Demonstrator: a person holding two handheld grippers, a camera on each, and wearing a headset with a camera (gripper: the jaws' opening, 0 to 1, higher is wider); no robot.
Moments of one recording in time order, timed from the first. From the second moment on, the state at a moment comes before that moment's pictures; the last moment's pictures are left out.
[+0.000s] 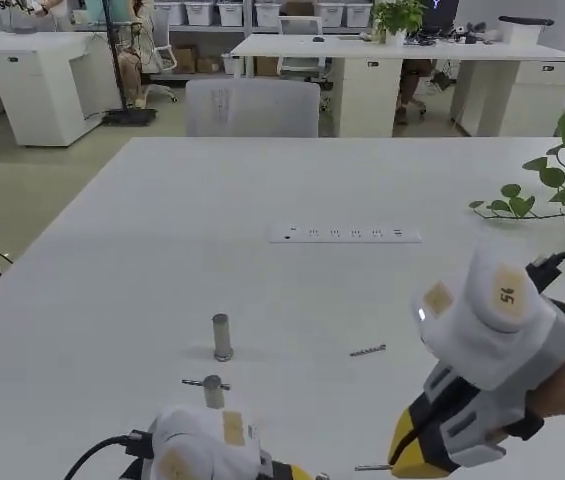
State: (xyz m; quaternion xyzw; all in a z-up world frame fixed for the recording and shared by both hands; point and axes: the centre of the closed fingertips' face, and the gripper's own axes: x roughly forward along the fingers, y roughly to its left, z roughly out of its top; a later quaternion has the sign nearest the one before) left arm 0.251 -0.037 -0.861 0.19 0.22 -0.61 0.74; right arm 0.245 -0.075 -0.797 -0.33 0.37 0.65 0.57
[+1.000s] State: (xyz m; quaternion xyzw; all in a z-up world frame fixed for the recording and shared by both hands) left arm 0.249 -0.040 -0.862 0.20 0.21 -0.63 0.72; right arm 0.250 -0.057 -0.815 -0.35 0.35 0.66 0.56
